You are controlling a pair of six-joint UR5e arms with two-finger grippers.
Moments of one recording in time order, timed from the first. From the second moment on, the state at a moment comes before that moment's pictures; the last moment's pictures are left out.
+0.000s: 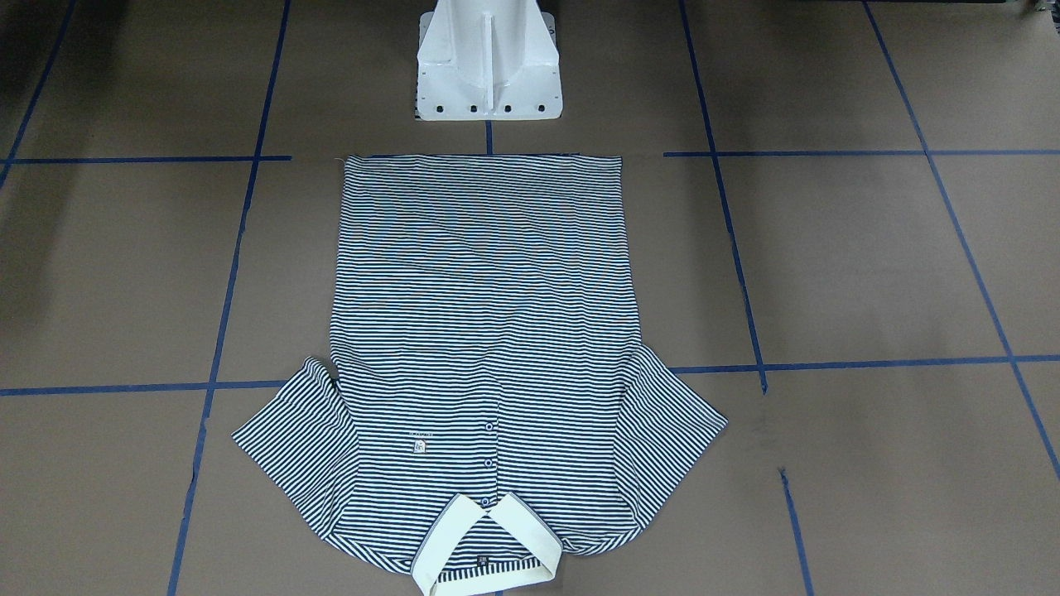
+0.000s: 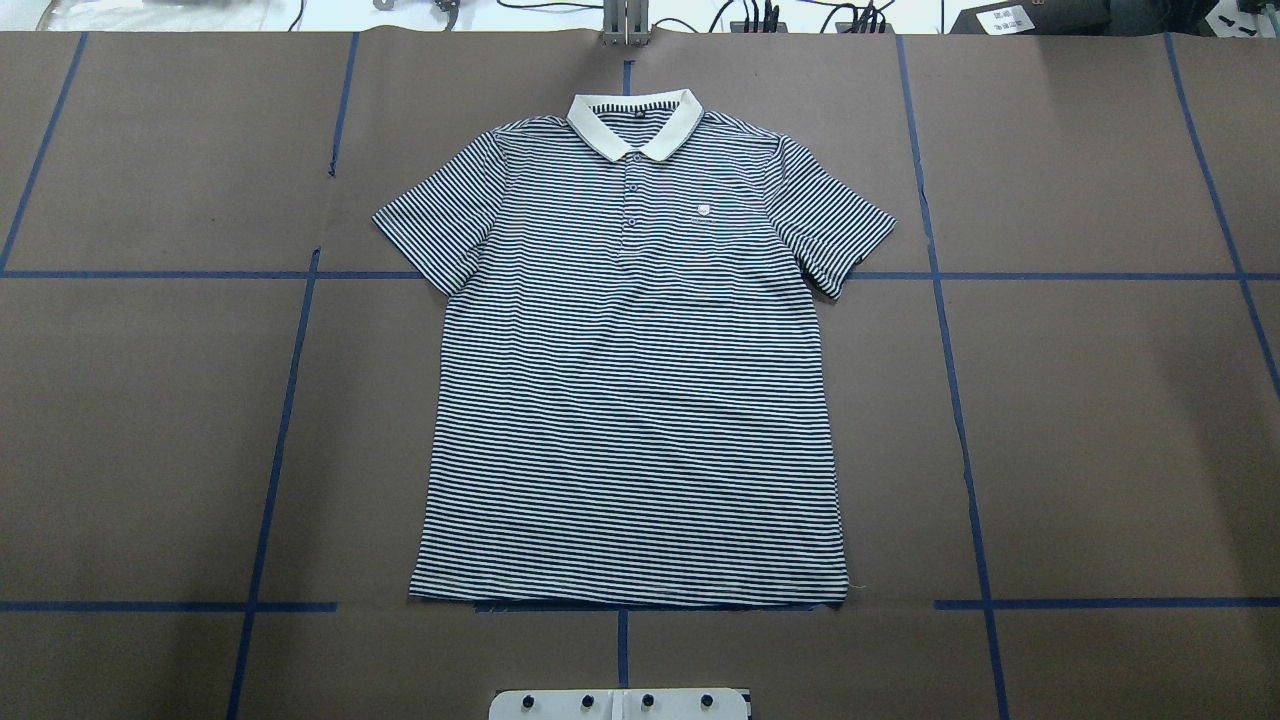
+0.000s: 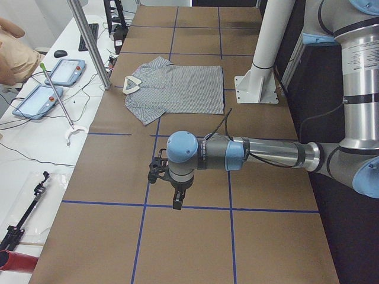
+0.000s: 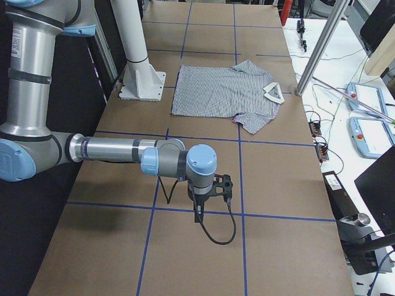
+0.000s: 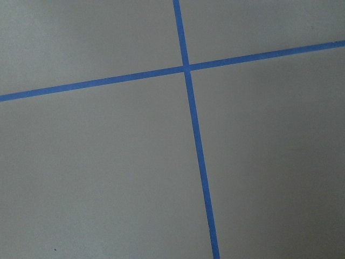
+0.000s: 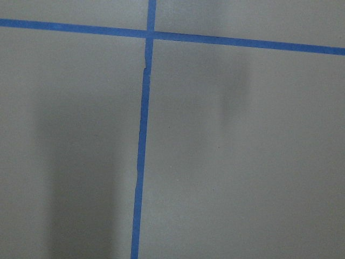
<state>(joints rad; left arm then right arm) -1.63 -1.40 -1.83 -1.50 -2.35 0.19 1.60 -1.77 1.78 -1.63 2.29 -0.12</state>
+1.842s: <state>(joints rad) -1.53 -1.68 -1.60 -2.24 -2.50 0.01 1.43 -1.40 1.48 -1.05 2.40 0.31</state>
